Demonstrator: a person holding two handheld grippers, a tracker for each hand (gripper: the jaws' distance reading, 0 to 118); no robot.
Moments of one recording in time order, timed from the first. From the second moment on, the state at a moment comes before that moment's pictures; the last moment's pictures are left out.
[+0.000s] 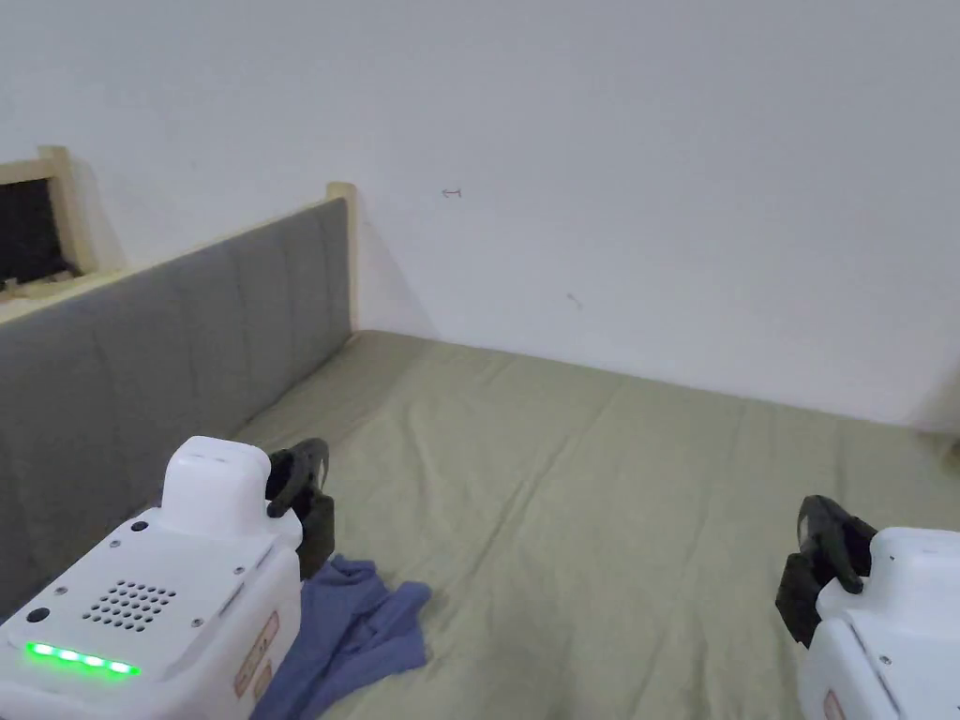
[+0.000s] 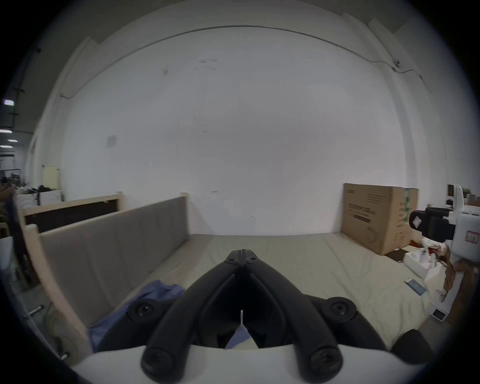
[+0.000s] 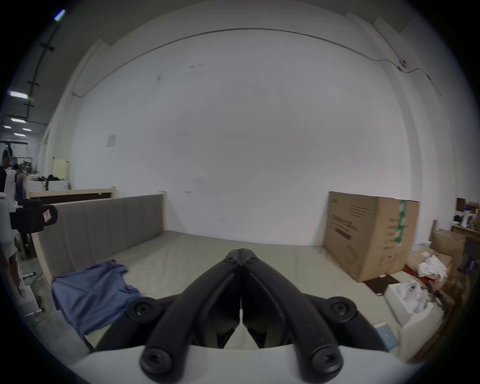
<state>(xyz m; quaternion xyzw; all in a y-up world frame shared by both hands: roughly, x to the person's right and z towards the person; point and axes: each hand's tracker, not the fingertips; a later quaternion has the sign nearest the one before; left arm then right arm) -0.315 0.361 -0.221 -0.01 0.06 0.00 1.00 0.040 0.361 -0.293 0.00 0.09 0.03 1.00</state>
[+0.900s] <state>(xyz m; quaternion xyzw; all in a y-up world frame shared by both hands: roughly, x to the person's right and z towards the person) -0.501 0.326 -0.214 -0.19 0.18 0.15 0.95 -0.143 0.341 -0.327 -0.04 0.34 0.00 0.94</state>
